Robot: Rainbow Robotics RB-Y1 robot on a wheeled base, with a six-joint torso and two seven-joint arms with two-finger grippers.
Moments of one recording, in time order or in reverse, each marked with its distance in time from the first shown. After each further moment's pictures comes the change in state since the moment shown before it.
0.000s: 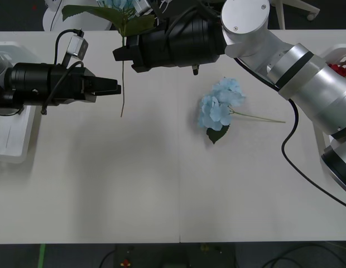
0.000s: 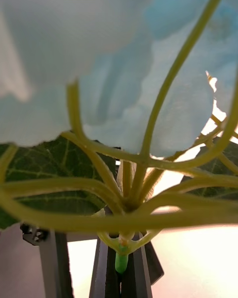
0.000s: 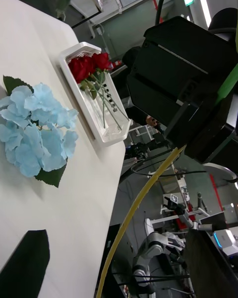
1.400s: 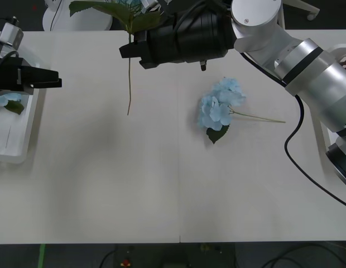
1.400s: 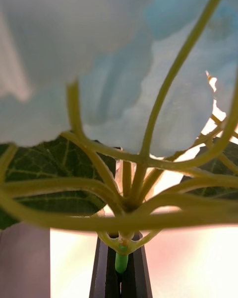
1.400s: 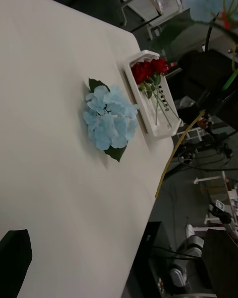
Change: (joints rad) right arm 0.001 -0.018 -0.036 0.000 0.000 0.051 0.000; left arm 0.000 0.225 0.033 0.096 -0.054 -0.063 0.005
